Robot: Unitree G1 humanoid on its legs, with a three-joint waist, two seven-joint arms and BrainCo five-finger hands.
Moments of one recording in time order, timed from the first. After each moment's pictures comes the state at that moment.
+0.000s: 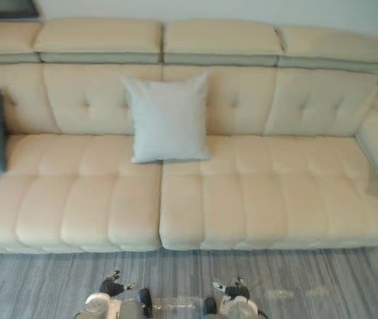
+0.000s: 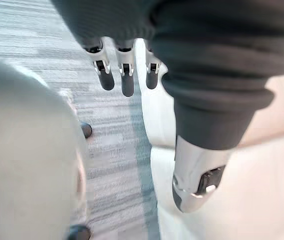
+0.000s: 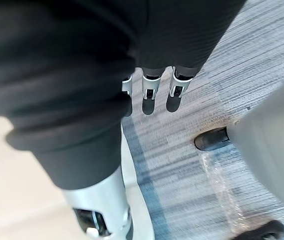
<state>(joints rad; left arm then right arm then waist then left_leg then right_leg) -0.04 0.06 0.06 1.05 0.14 -0.10 0.09 -0.07 0.02 -0.33 1.07 0.04 -0.07 -0.13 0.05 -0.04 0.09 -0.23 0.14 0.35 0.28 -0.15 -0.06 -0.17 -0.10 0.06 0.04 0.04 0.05</state>
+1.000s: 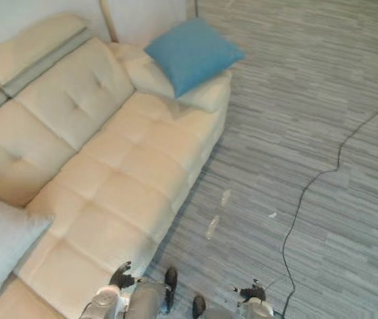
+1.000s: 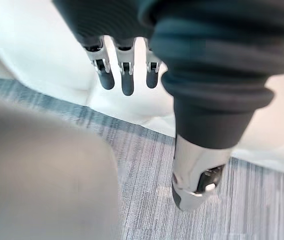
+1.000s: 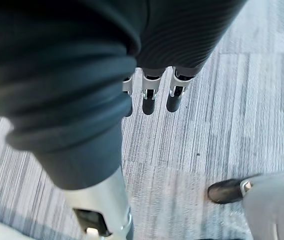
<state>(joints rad) -0.02 0.03 0.01 1.00 0.14 -0.10 0.09 0.00 -0.06 -0.32 1.05 0.04 -0.06 -0.16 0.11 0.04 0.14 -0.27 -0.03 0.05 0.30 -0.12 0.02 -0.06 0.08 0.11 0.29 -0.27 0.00</state>
